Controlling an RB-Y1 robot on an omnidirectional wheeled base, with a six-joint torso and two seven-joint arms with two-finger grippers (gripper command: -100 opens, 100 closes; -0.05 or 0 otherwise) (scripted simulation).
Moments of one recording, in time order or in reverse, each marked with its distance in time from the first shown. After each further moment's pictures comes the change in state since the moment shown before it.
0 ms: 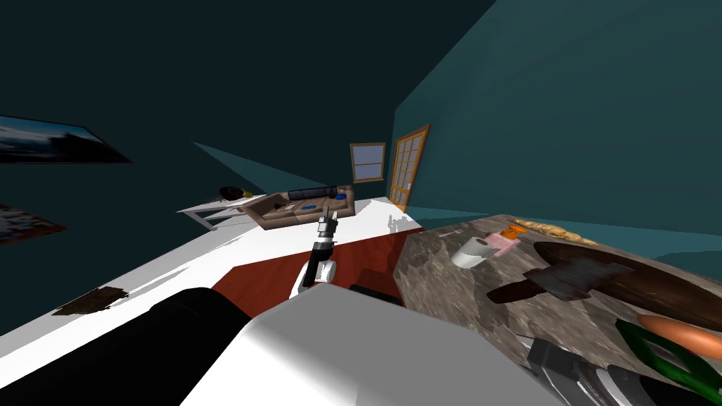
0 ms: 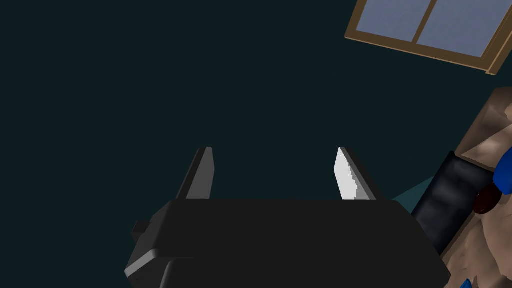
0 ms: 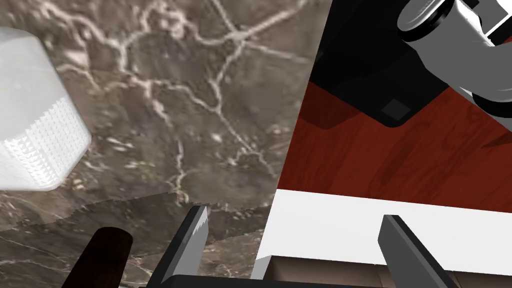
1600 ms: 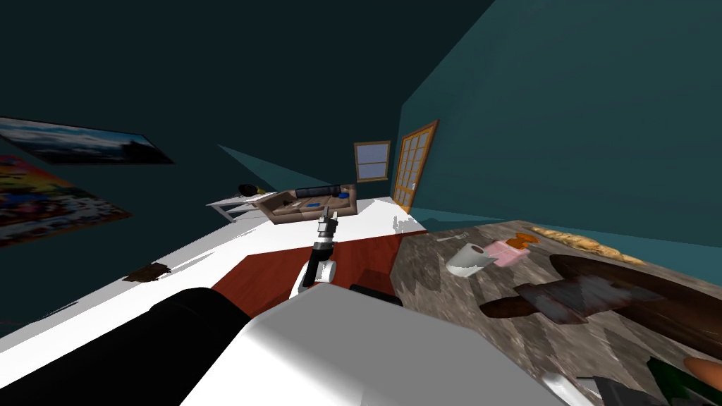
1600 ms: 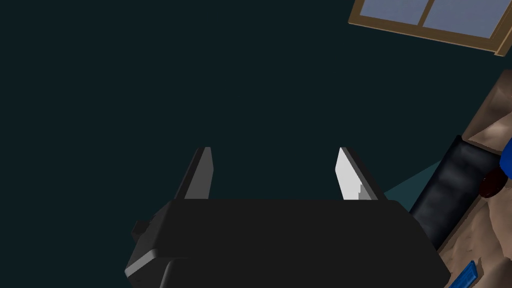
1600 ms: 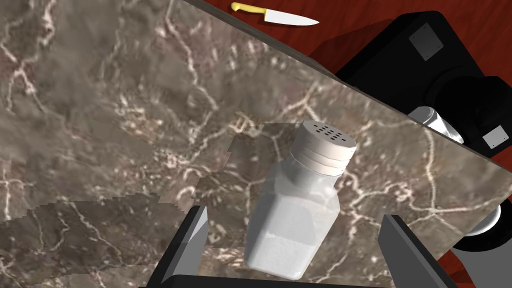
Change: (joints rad) left arm 0.000 0.000 0.000 0.000 0.000 0.000 0.000; right arm 0.125 -0.258 0.046 0.044 0.015 0.014 0.078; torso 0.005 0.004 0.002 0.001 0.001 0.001
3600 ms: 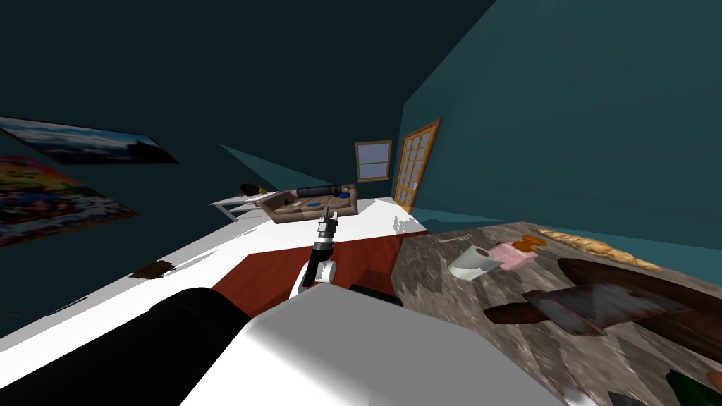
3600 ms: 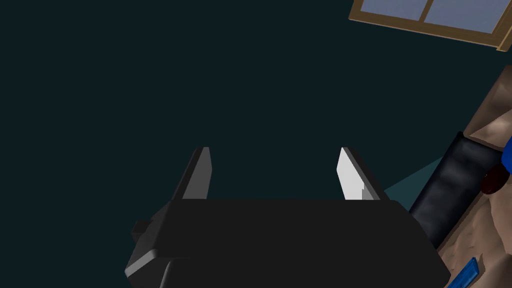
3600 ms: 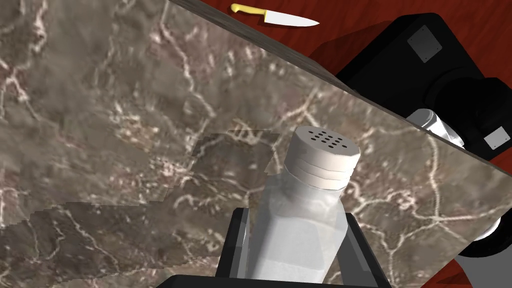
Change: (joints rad) left arm 0.000 0.000 0.000 0.000 0.000 0.000 0.000; right arm 0.012 0.050 0.007 0.010 0.019 0.014 0.014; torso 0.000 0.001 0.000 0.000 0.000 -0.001
